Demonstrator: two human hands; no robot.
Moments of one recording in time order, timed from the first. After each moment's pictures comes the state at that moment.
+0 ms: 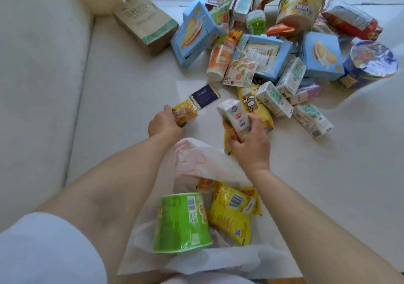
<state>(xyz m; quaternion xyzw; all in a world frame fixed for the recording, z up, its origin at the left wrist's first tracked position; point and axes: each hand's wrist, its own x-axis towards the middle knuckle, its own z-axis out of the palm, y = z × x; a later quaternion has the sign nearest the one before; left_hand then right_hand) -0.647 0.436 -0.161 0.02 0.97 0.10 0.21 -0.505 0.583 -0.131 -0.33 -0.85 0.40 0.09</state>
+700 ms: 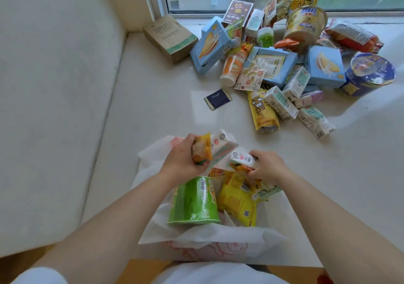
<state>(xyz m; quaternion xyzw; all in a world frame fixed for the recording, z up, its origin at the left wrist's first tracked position) -0.524 0.381 -0.108 0.19 0.89 0.36 0.21 -0.444 0.607 -0.131 -0.18 -0.92 0.25 -0.26</state>
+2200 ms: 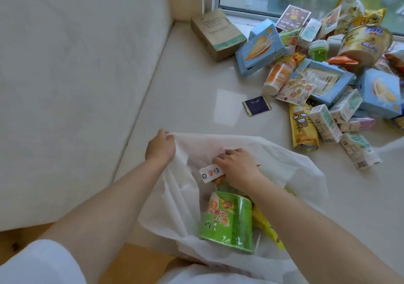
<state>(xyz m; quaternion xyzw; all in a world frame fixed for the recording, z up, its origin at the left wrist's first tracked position) -0.592 0.268 -0.143 -0.19 0.92 0.29 0.18 -0.522 0.465 -0.139 0.22 -0.96 -0.05 -0.18</state>
